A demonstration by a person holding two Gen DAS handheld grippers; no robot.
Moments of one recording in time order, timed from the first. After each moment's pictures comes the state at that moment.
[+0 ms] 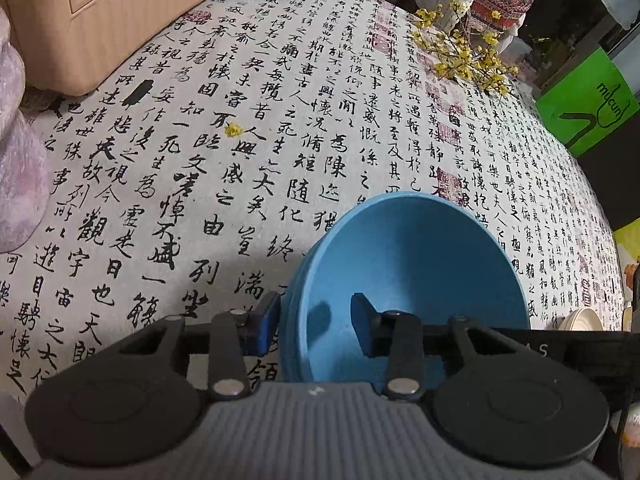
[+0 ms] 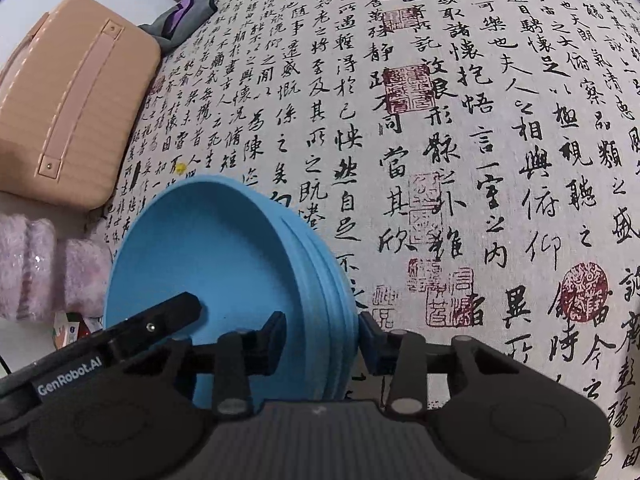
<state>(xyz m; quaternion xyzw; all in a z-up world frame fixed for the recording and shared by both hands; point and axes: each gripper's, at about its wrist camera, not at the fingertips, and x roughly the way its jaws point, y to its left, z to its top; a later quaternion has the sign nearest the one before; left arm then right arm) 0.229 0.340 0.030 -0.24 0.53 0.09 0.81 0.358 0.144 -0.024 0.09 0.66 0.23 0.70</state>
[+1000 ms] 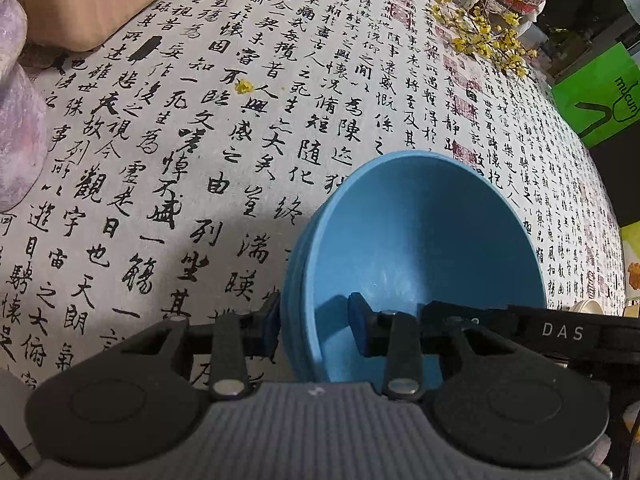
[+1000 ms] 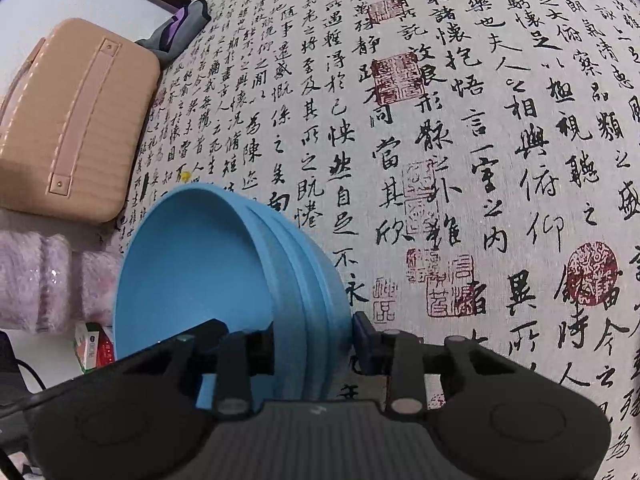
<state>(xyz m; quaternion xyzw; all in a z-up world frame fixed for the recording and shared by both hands) 0.227 0.338 0.016 -0.26 0.56 0.10 0.78 0.353 0.122 -0.023 0.14 0.67 0.24 0.69</state>
